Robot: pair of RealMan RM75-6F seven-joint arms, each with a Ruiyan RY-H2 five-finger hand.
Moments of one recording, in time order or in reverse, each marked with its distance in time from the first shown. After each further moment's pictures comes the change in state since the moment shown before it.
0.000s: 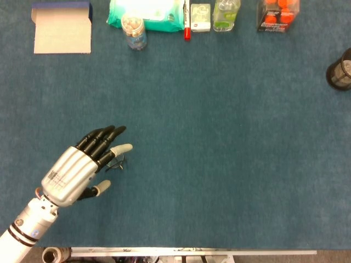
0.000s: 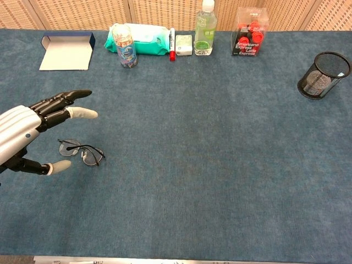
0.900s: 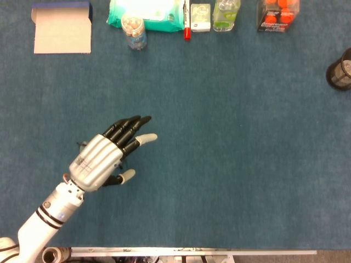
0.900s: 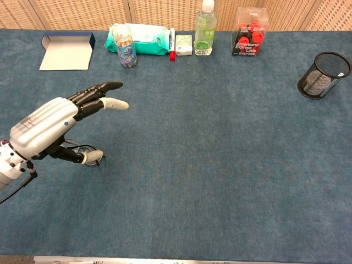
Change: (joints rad) left arm -0.074 -0.137 -0.085 0.052 -0.059 -0.081 -0.026; right arm 0.000 0.004 0.001 0.001 0.000 0.001 0.014
